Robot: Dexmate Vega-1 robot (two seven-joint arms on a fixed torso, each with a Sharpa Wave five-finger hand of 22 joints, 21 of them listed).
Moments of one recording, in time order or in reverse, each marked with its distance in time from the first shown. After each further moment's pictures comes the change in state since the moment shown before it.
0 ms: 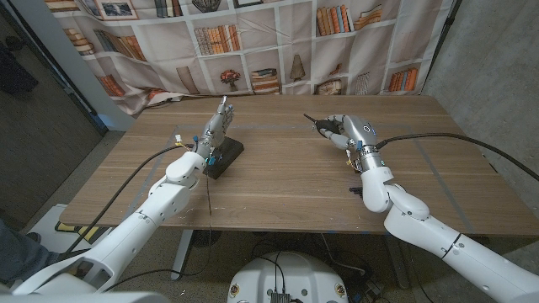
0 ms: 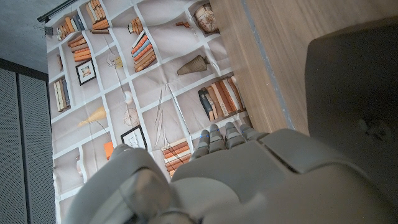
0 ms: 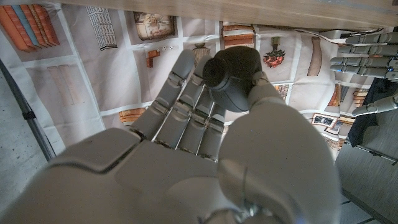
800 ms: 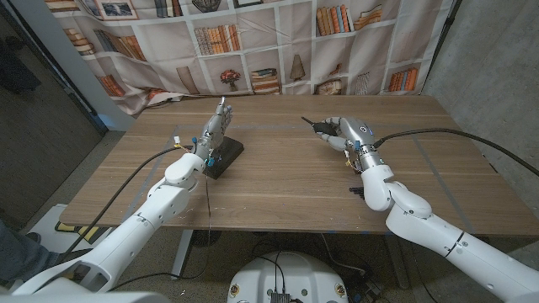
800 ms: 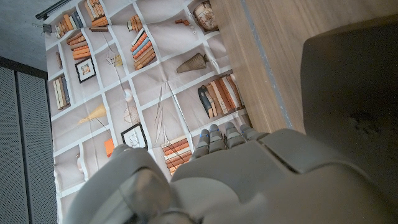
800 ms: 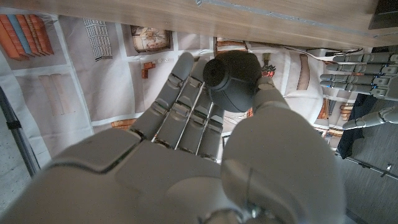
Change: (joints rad) left arm 0.019 0.007 -0.007 -0.021 -0.001 0.000 0.016; left_hand 0.003 0.003 -0.004 0.004 0.000 0.009 -0.002 0.000 0.000 0.000 0.000 0.000 0.000 0.001 0.001 0.000 0.000 0.000 0.000 -0.007 0.000; right arm 0.011 -0.026 -0.012 -0.024 -0.005 -0.026 0.102; right_hand -0.057 -0.007 -0.024 0.018 0.004 -0.053 0.010 0.000 -0.005 -0.054 0.014 -0.009 0.000 -0.067 0.020 -0.023 0.009 -0.047 0.000 -0.021 -0.014
